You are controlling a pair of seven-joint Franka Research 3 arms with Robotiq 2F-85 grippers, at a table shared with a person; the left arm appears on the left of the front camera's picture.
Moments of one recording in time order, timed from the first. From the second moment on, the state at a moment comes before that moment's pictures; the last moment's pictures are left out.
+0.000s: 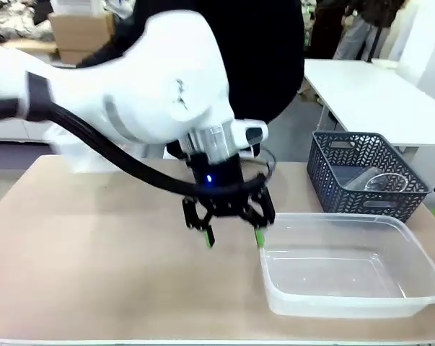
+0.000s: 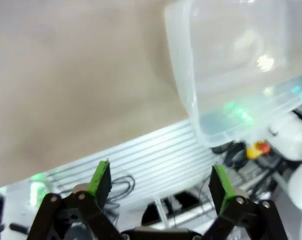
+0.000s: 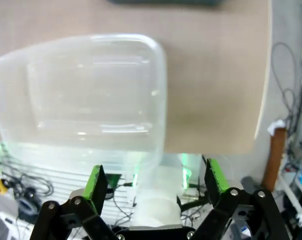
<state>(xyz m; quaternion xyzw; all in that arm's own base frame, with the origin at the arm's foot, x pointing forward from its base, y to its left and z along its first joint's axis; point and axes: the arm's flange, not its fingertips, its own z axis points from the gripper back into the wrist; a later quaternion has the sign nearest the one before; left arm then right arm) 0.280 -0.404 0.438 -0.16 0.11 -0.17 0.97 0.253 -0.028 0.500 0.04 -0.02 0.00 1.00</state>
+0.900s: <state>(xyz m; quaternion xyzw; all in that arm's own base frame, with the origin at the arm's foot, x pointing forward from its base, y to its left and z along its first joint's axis) 0.291 -0.438 0.379 -0.18 0.09 -0.15 0.97 0.272 -0.025 0.464 0.06 0.05 0.01 1.00</state>
